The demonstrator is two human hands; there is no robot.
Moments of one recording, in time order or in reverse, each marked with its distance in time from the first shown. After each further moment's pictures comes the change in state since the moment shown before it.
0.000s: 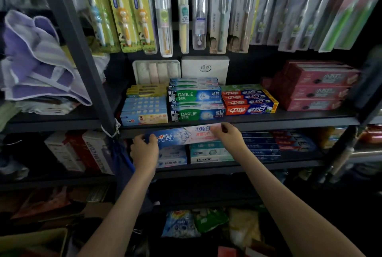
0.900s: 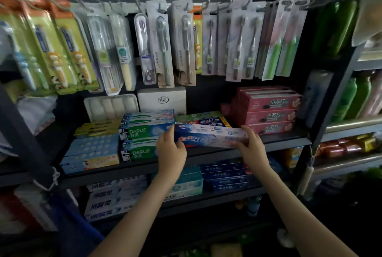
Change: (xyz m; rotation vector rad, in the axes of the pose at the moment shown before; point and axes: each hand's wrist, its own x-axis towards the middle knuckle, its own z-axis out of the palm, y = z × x) left_hand -0.065 0.123 0.153 0.153 -0.215 0.607; right_hand 0.035 0.054 -0.175 -0.112 0.384 -0.152
